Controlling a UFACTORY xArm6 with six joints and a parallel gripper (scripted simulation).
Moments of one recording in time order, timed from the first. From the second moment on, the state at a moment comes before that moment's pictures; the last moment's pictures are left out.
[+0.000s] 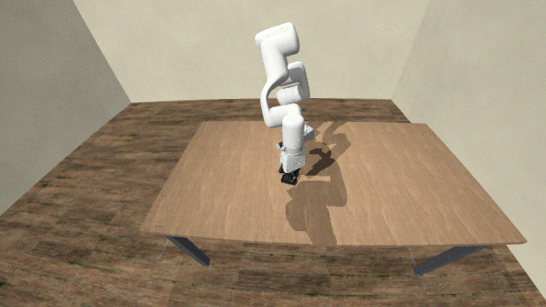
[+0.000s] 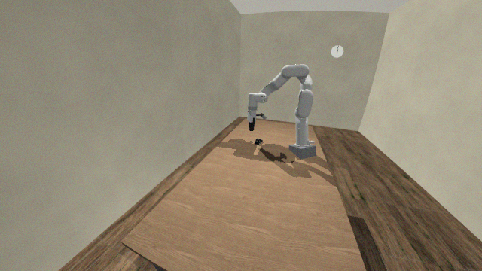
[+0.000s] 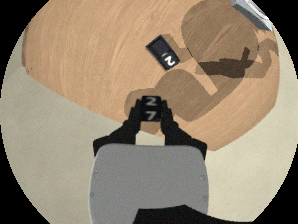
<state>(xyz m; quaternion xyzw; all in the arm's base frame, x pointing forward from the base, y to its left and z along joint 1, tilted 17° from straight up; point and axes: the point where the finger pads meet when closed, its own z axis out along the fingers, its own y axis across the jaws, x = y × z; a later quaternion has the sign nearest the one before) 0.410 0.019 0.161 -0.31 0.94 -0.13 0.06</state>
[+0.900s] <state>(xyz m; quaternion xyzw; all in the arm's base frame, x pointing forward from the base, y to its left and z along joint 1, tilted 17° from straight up) 0.463 0.052 0.151 -0.03 0.99 -0.12 0.09</state>
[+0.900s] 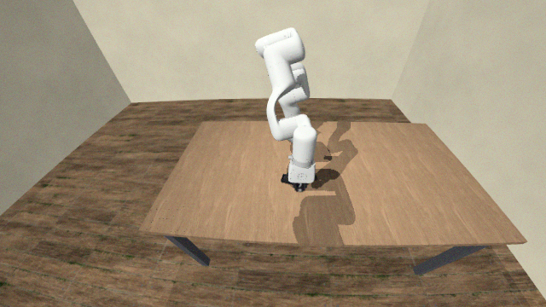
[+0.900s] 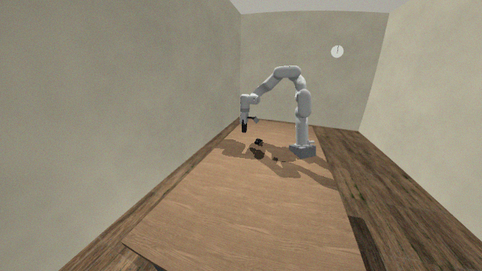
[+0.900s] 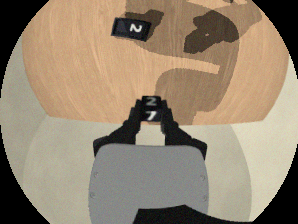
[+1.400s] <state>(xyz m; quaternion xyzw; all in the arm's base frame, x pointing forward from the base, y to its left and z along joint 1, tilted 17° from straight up) 0.465 0.051 0.147 -0.03 0.99 -0.12 0.09</state>
